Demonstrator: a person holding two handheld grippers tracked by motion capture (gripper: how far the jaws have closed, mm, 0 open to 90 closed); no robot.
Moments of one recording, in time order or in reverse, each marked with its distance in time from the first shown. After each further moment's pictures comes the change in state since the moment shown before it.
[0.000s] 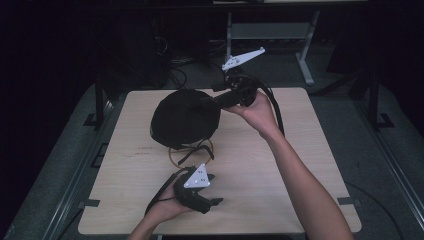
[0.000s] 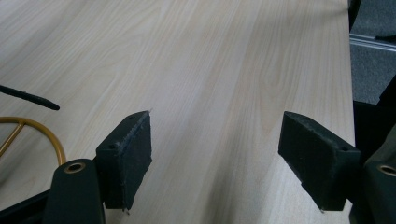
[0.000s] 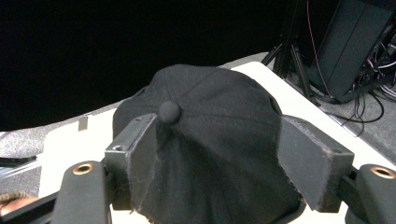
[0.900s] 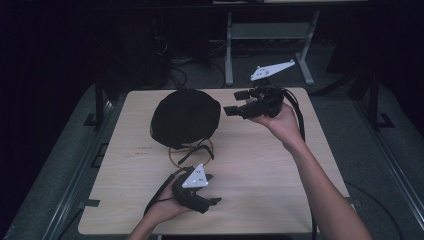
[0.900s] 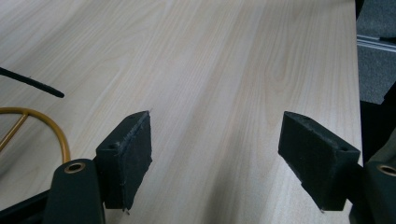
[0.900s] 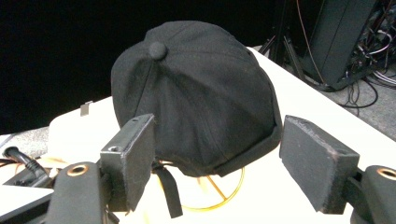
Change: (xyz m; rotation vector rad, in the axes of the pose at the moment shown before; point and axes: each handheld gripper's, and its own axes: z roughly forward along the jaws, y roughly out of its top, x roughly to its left) left arm 0.002 -0.005 0.000 0.000 0.013 -0.008; right arm -0.012 -0.046 -0.043 -0.012 -0.013 0.048
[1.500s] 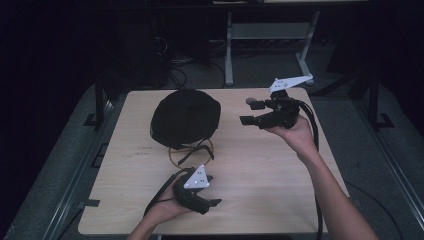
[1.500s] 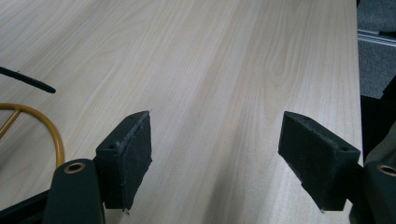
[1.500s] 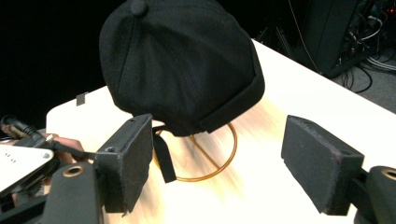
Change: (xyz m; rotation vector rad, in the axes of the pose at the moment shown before) left arm -0.001 -0.001 0.003 0.016 -0.005 -0.006; right arm -0.013 -0.043 -0.023 -0.007 -0.015 0.053
